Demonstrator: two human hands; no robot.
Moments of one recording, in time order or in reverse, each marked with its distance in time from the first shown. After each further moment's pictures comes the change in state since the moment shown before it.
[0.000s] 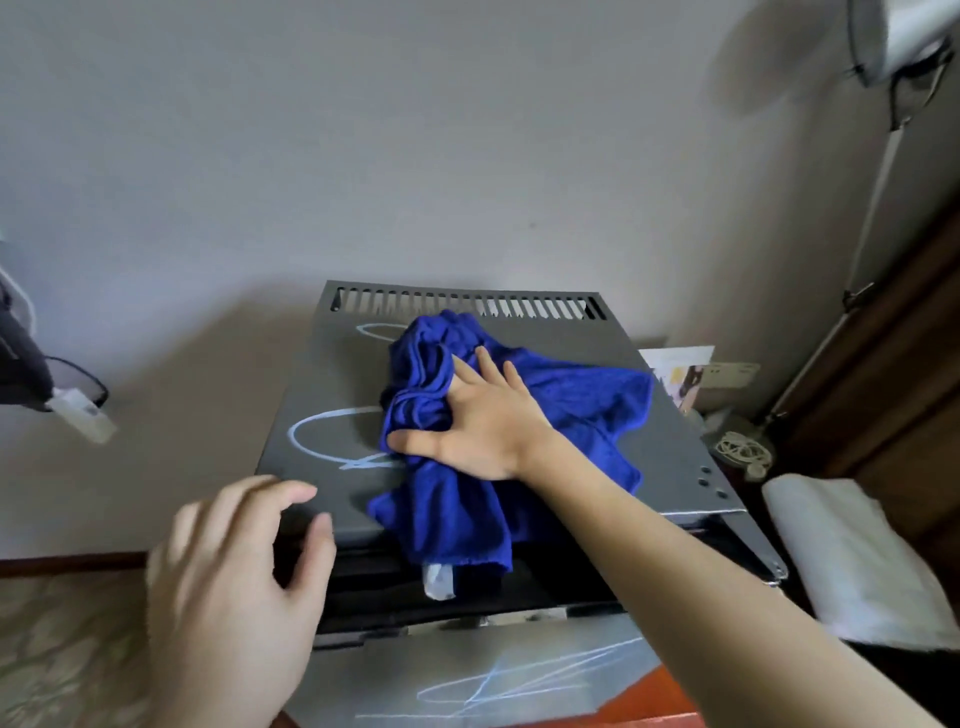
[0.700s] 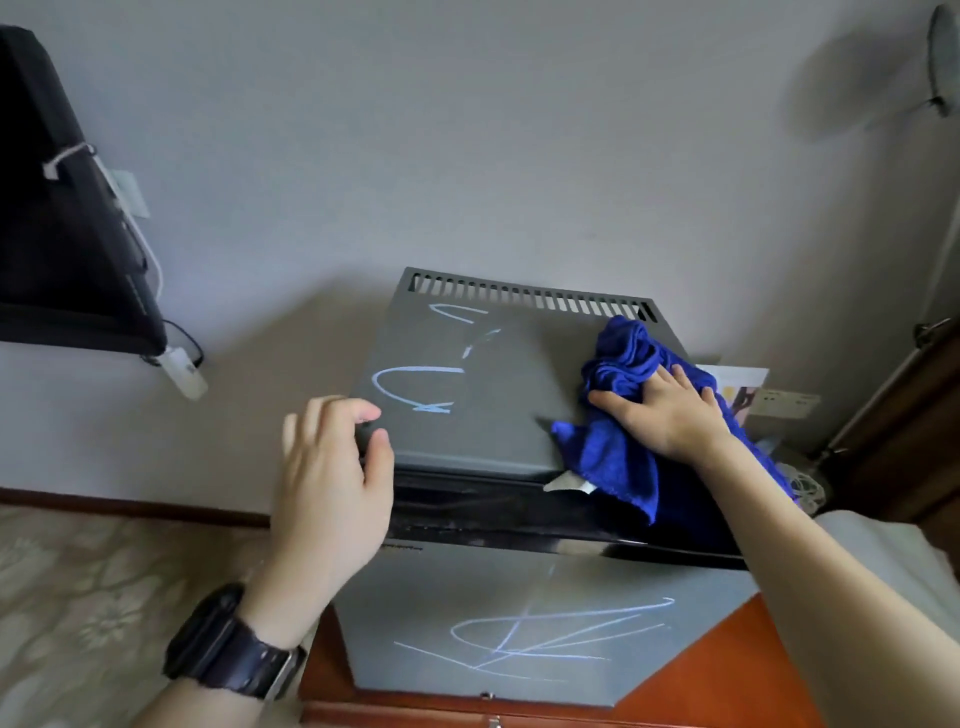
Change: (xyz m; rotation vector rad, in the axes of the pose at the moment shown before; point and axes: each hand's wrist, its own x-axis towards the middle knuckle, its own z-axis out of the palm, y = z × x) left_hand -0.004 -0.009 0.004 -0.116 -0.011 -0.055; right_hand -0.060 0.088 -0.029 0.002 0.138 0.382
